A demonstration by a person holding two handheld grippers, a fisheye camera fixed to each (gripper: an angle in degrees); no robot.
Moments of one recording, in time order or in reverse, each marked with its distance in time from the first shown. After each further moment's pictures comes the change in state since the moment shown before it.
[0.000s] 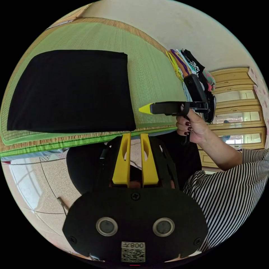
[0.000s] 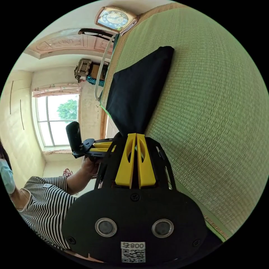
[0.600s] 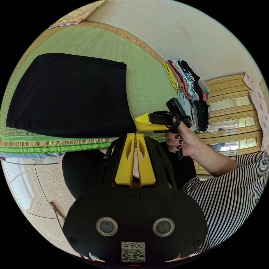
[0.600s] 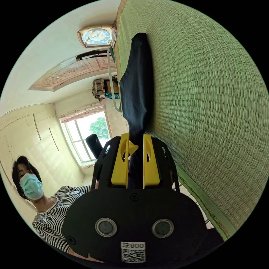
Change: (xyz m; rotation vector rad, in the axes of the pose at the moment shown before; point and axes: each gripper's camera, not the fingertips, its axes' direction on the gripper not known) left arm -0.023 0.021 0.006 0.114 0.061 -0.023; right arm 0.101 0.017 0.001 0.043 -0.388 0.194
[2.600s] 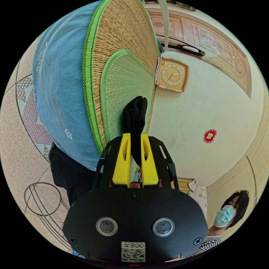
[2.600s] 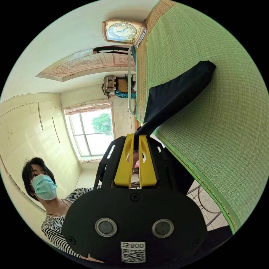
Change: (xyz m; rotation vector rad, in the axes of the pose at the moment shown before) left arm -0.200 0.115 -0.063 0.665 0.608 -0.752; right arm 0.073 0.052 -0.019 -0.007 -0.008 -0.127
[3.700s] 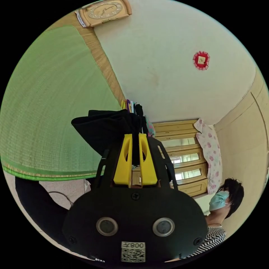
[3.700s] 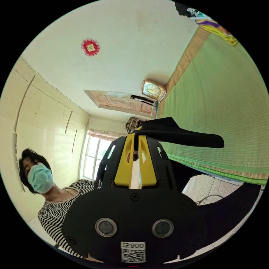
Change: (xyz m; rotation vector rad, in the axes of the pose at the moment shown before) left arm 0.410 0.236 0.486 -0.532 0.003 0.433; right arm 0.153 0.338 -0.273 0.547 -0.126 -0.242
